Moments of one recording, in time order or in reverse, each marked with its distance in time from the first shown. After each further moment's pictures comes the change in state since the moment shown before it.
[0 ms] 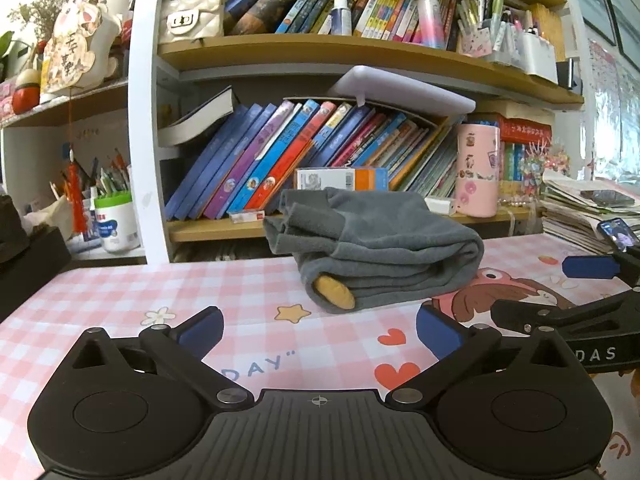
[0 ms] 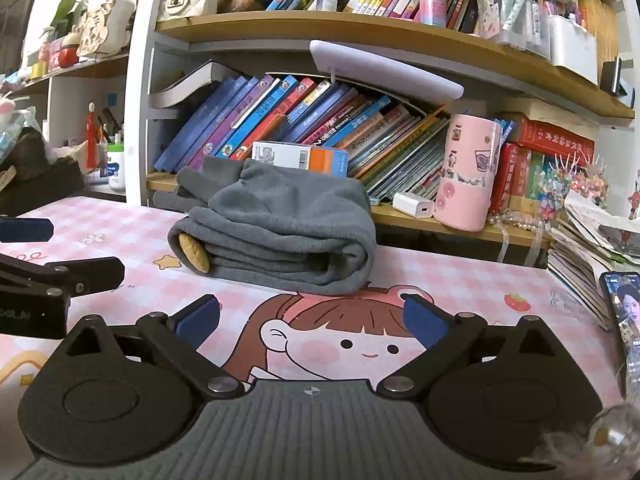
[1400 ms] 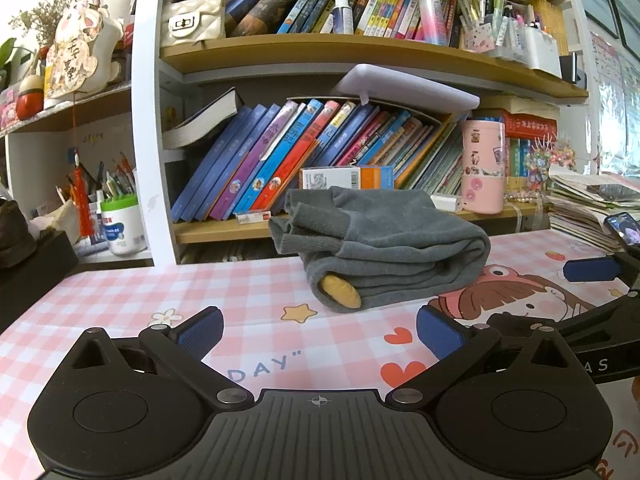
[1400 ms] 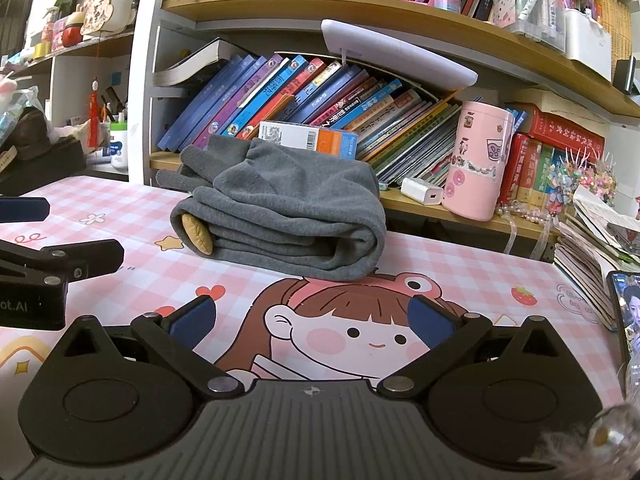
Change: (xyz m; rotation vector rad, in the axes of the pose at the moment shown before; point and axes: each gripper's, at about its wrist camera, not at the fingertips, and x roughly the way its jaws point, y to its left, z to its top) left arm -0.001 -0.003 0.000 0.020 -0.002 0.022; right arm 0.009 0.005 0.000 -0.027 0.056 0.012
